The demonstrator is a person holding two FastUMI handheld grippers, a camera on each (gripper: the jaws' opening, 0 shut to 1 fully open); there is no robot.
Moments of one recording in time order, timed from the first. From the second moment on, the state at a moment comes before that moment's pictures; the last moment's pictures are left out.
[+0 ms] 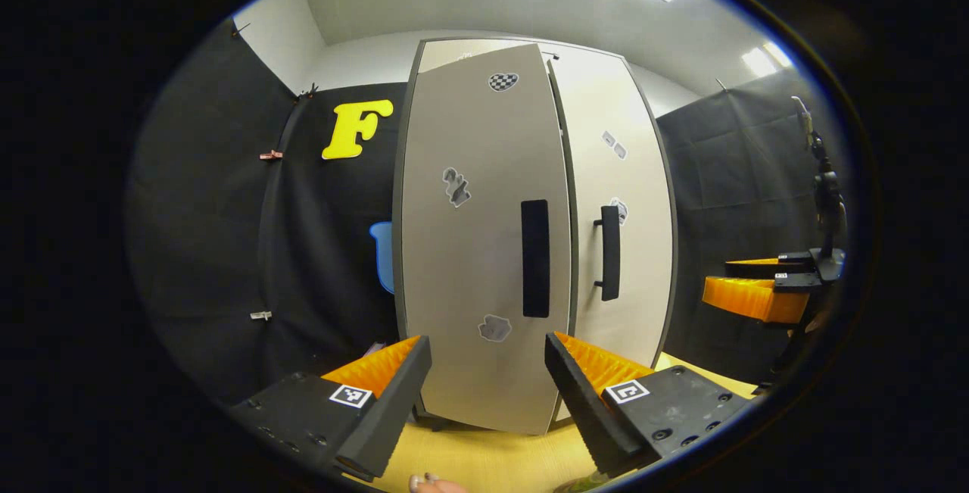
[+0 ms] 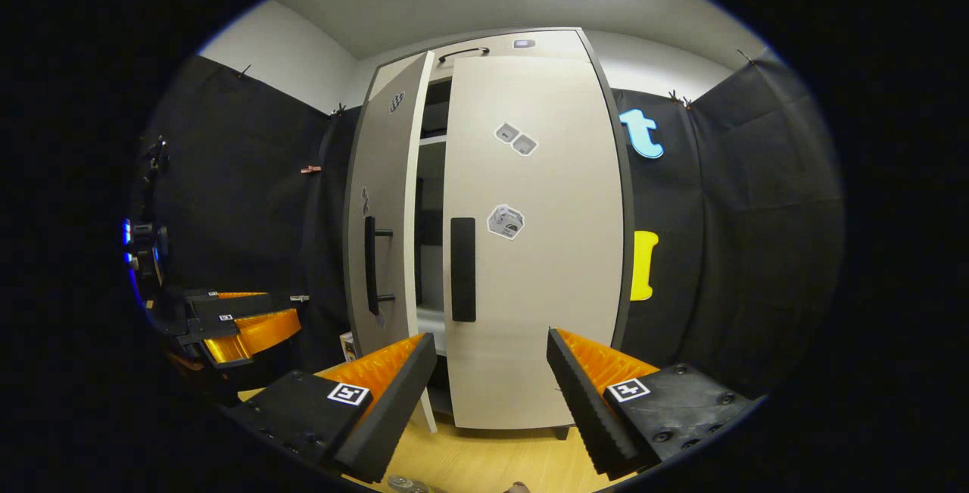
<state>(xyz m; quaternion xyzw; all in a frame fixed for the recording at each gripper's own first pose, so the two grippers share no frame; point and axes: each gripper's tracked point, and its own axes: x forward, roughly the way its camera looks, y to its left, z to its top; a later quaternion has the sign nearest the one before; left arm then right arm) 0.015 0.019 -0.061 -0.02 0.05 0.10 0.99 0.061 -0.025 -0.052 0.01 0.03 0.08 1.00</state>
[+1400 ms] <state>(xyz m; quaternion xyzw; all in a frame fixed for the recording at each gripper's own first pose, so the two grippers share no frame) -0.004 0.004 -0.063 -0.02 0.05 0.08 1.00 0.038 -0.025 -0.055 -0.01 0.03 0.07 1.00</state>
